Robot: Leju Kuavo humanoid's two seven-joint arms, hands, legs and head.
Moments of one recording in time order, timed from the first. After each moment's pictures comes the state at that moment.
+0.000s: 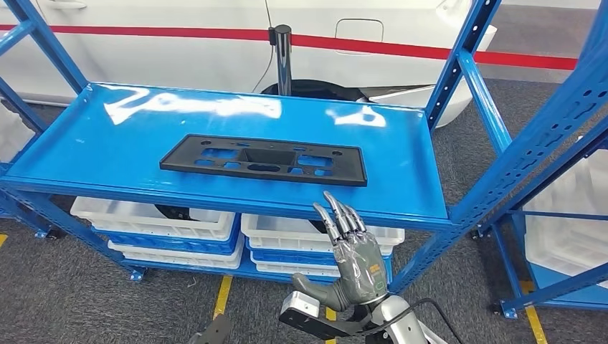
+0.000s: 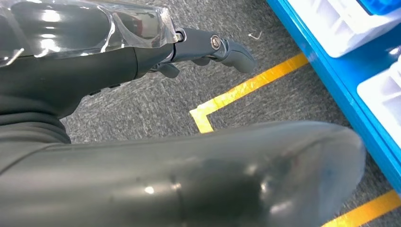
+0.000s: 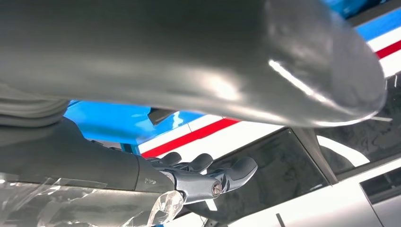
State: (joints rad) left arm -0.11 -0.17 0.07 -0.19 -0.69 0.19 -0.17; right arm -0.33 -0.30 0.86 -1.46 1.04 -0.38 0.22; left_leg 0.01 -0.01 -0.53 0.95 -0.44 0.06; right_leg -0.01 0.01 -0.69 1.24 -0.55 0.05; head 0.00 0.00
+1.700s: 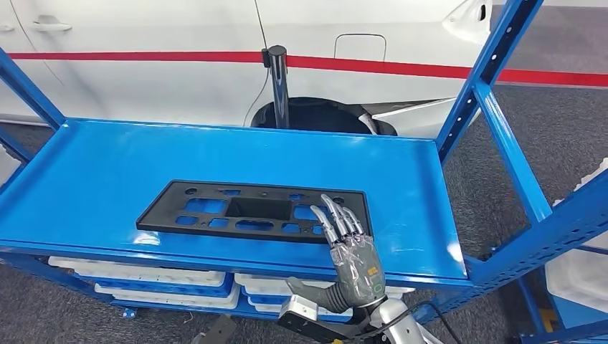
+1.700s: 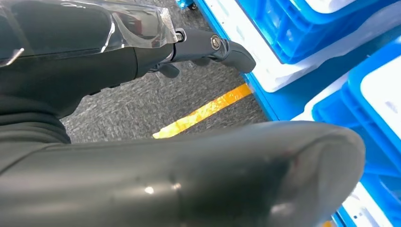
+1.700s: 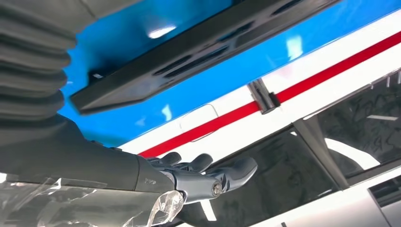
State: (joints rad) left arm -0.11 -0.16 0.00 -0.19 -0.63 0.20 -0.17; right arm -0.33 -0.29 0.87 -1.45 1.04 -0.38 0.22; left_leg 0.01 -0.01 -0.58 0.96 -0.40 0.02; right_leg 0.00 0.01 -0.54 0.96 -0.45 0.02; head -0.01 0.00
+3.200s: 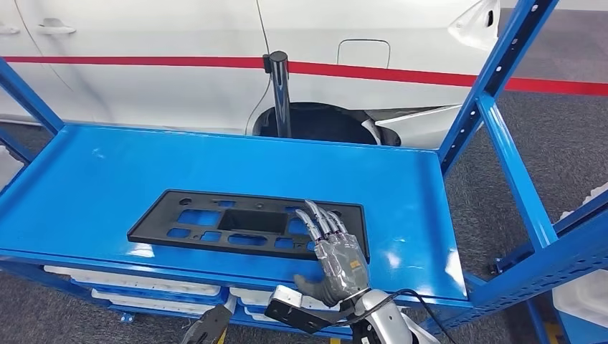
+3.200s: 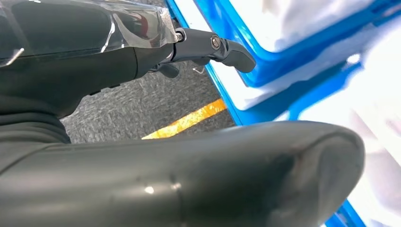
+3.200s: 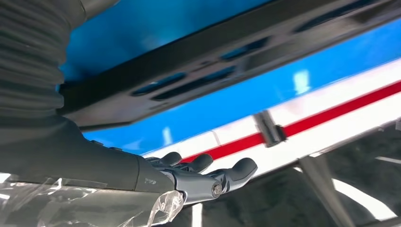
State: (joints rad) left arm -0.15 -0.11 -0.12 -0.20 -0.49 0.20 -0.16; right arm -0.40 -0.25 0.92 -1.35 0.95 -0.29 0.25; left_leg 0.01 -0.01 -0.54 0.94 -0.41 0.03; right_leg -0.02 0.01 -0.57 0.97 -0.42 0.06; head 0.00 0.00
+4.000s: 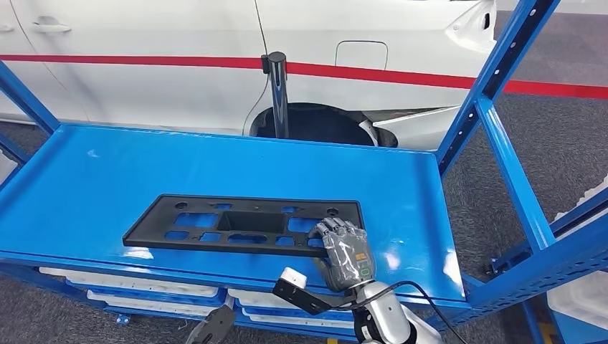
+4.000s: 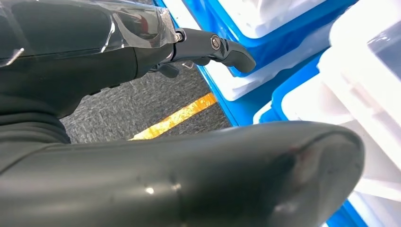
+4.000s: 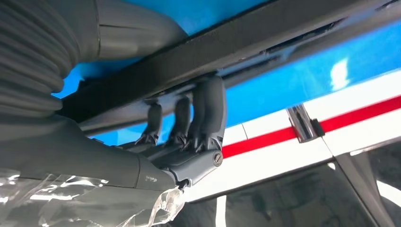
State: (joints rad) left arm -0.15 -0.10 -0.23 -0.21 -0.43 0.21 -0.16; right arm -0.41 -0.26 0.90 -1.26 0.97 -0.33 0.31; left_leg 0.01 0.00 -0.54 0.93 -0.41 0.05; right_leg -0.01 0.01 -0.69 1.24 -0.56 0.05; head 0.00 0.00
